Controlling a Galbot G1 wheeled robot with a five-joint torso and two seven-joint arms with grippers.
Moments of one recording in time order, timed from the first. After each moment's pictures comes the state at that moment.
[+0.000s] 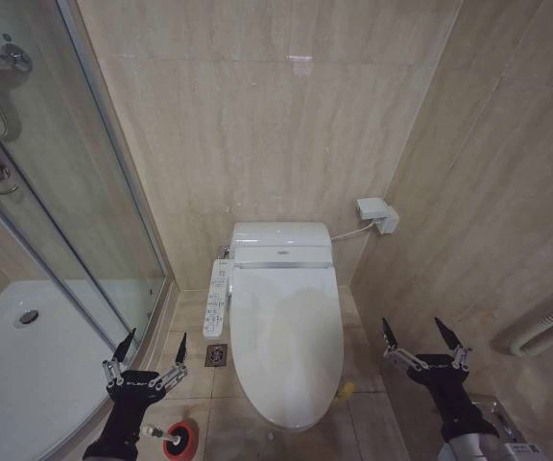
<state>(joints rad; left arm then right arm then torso) 1.92 -1.35 -0.59 -2.41 -0.08 -0.08 -0.07 -1.91 1.49 0.76 2.43 0.20 0.05 -0.03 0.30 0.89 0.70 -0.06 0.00</state>
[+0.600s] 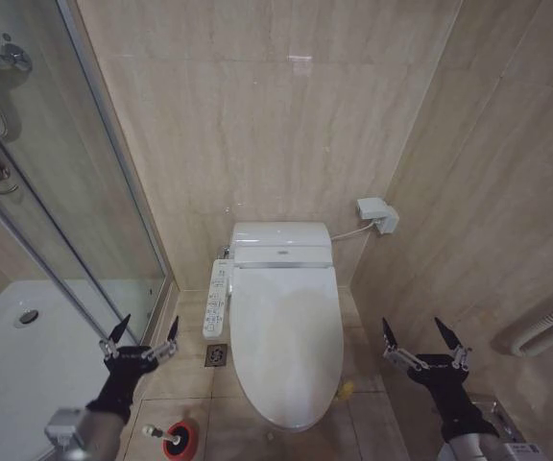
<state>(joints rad) 1.68 -1.32 -0.70 -2.37 -0.31 0.24 -0.01 -1.91 1.49 0.76 2.43 0.20 0.05 -0.03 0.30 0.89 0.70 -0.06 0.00</state>
